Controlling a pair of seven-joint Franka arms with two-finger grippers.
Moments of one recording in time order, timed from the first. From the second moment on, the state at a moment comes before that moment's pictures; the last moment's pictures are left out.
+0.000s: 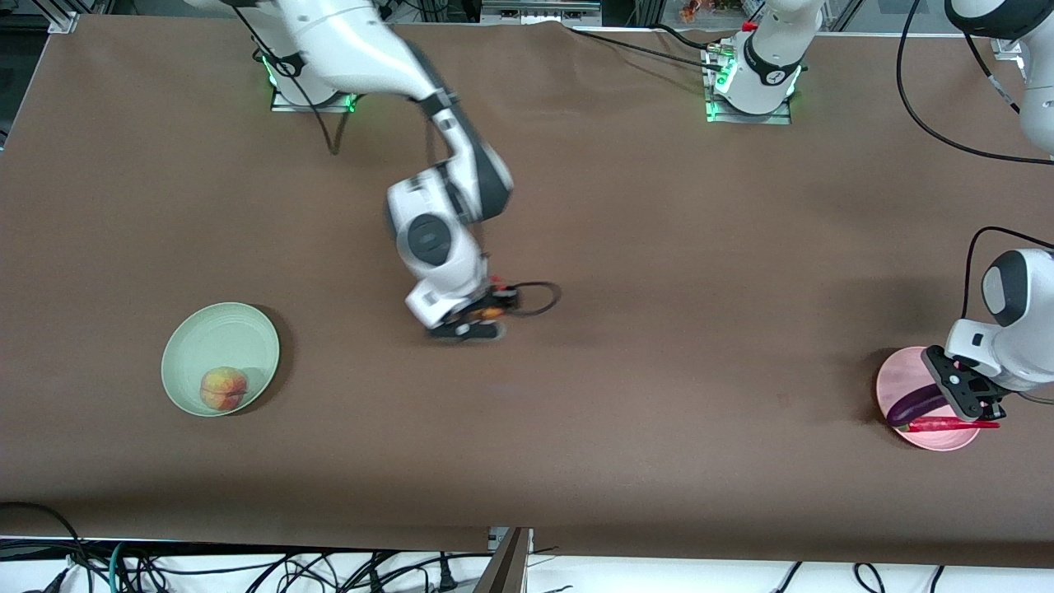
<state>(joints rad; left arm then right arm) 0.67 0.87 -0.47 -1.43 0.69 2.32 1.23 0.73 0.73 -0.28 -1.46 0.38 2.15 0.28</state>
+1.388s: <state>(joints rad) 0.67 0.71 -0.50 -1.37 0.41 2.05 1.04 0.23 0.79 -0.31 -1.48 0.22 2.10 -0.53</state>
